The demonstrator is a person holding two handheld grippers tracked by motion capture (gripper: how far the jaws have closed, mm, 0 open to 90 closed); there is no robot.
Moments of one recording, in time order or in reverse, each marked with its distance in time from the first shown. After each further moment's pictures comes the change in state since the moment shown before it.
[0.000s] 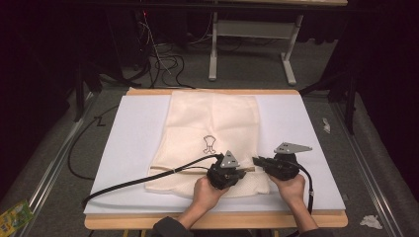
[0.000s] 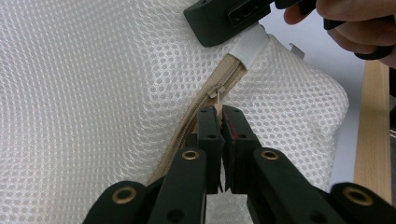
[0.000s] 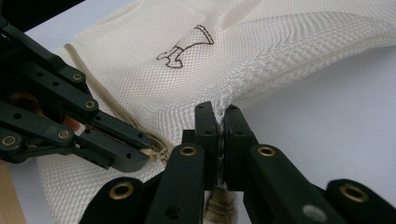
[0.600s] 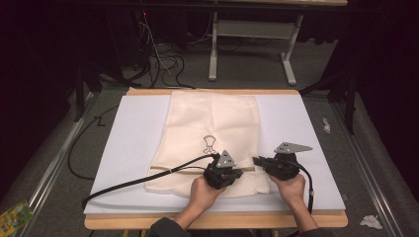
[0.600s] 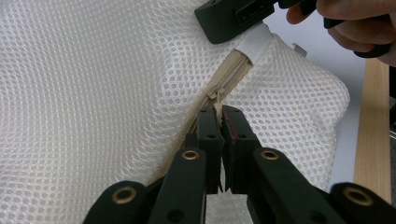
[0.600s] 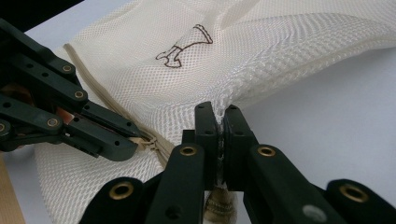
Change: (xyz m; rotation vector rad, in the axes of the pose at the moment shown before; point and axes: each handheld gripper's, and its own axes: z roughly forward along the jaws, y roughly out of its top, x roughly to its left) left arm 0.004 -0.003 -0.007 -0.008 0.004 -0.006; right arm -0.001 0.000 0.000 0.002 -0.001 0.007
